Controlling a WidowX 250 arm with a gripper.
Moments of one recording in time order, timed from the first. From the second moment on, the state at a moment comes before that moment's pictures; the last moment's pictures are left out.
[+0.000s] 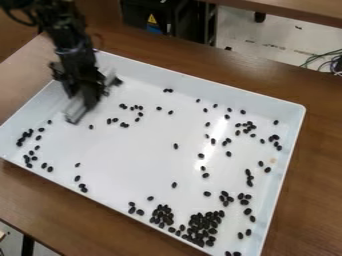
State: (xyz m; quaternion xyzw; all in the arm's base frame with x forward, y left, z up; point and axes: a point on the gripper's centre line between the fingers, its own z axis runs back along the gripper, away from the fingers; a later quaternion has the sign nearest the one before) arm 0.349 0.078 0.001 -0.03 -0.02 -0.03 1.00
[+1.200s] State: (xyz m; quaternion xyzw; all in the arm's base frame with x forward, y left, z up) arm 0.338 -0.167 0.004 -0.07 -0.01 -0.21 0.98
